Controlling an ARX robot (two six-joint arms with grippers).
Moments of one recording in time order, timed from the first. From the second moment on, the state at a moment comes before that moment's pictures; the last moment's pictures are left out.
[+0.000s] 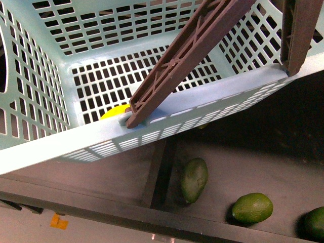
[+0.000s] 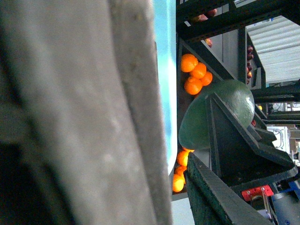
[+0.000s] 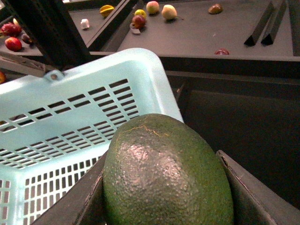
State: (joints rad) left arm -0.56 1.59 1.28 -0.21 0.30 -0.90; right arm 0.43 1.38 0.87 0.26 0.02 0.19
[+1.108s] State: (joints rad) left arm -0.56 1.59 1.28 -0.21 0.30 -0.90; right arm 0.35 1.19 0.49 0.70 0.34 0.02
